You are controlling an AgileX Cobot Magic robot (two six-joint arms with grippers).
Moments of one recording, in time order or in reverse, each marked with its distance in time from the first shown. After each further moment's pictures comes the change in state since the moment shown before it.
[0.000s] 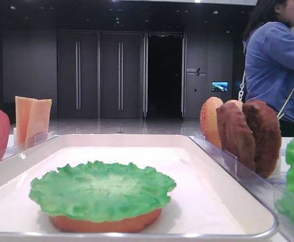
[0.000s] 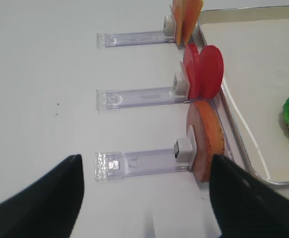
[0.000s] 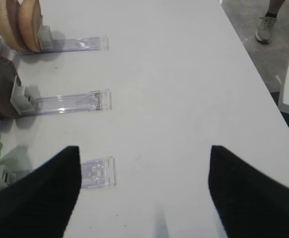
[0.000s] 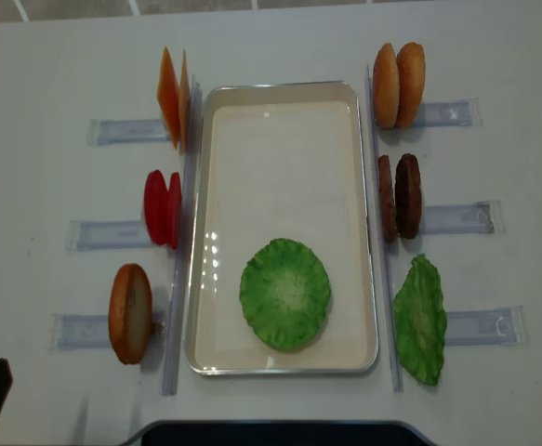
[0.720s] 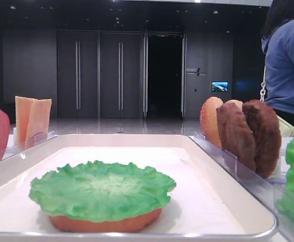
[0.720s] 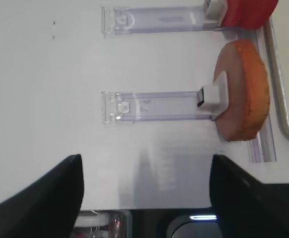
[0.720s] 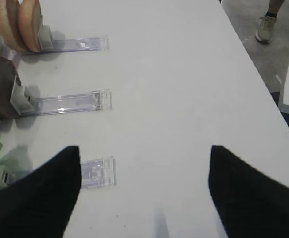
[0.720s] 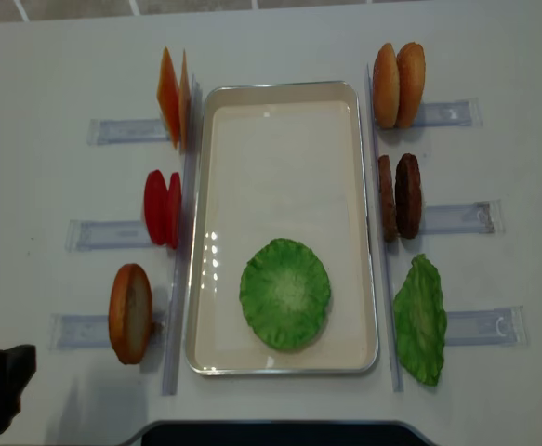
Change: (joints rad) left arm 0.000 0.401 0.001 0.058 -0.008 -0.076; right arm 0.000 0.000 0.000 0.000 0.000 0.000
